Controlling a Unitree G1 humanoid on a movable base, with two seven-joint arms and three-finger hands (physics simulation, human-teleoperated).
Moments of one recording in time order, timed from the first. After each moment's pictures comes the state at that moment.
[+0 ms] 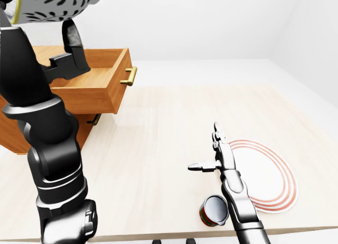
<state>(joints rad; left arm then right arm) -0.65 0.37 0.22 -0.40 0.61 -0.09 0.24 -0.01 0.00 0.02 0.04 -0.09 0.03 -0.04</state>
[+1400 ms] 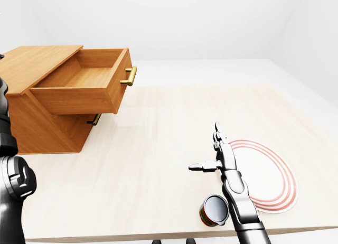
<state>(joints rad) -1.20 0.89 0.17 1.06 0.76 -0.09 0.52 -0.01 0.00 0.01 0.02 -0.09 0.03 -0.04</state>
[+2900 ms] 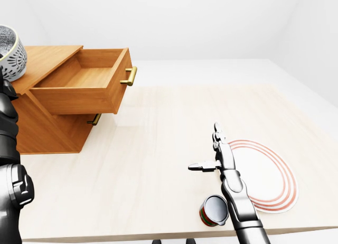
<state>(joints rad) -1.12 0.91 0.12 1.30 1.03 -0.09 0.52 -0.02 0.00 0.01 0.07 -0.09 0.01 -0.04</state>
